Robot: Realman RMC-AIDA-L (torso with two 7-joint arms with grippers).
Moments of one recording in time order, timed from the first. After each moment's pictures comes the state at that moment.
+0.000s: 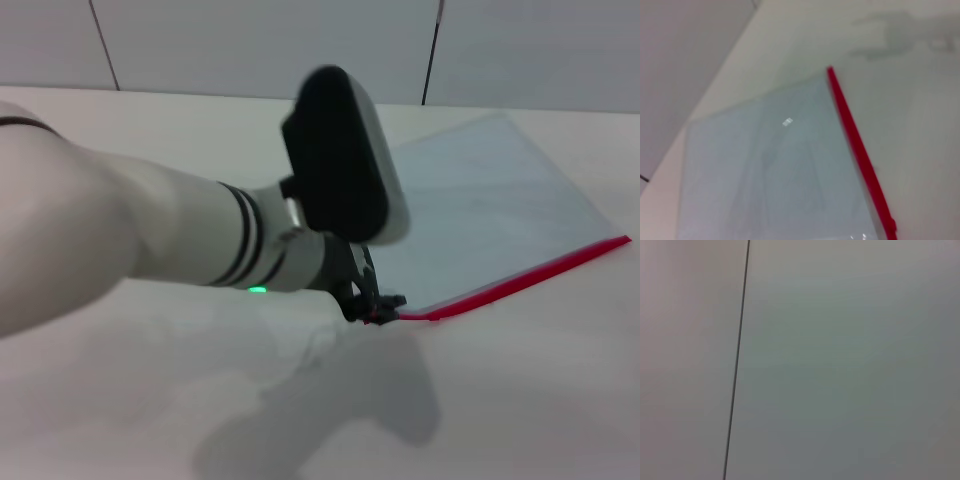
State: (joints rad) left arm -0.45 -1.98 2.02 1.61 2.55 0.93 -2.52; right arm 0.45 2.03 0.18 0.11 1.54 1.61 -2.98
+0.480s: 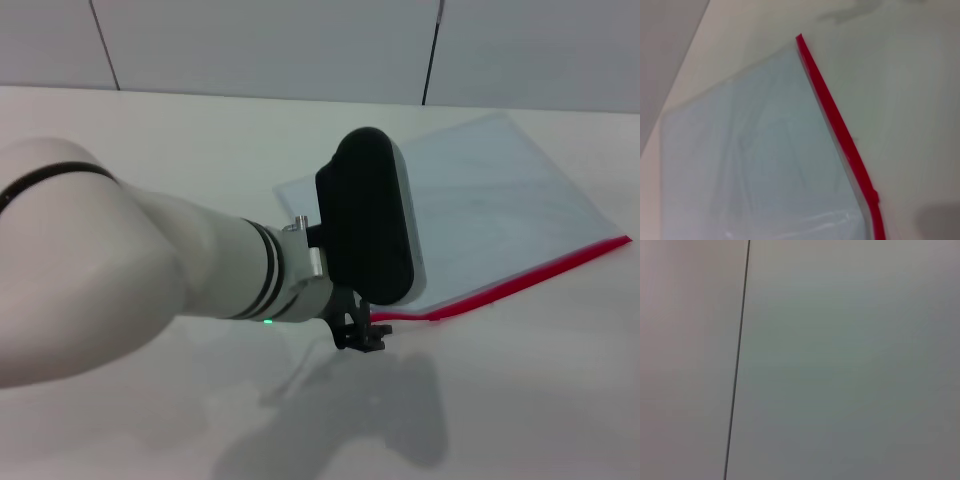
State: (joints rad) left arm -0.46 -2.02 2.09 1.58 2.70 0.98 -2.50; right arm 0.46 2.03 0.18 0.11 1.54 1.61 -2.98
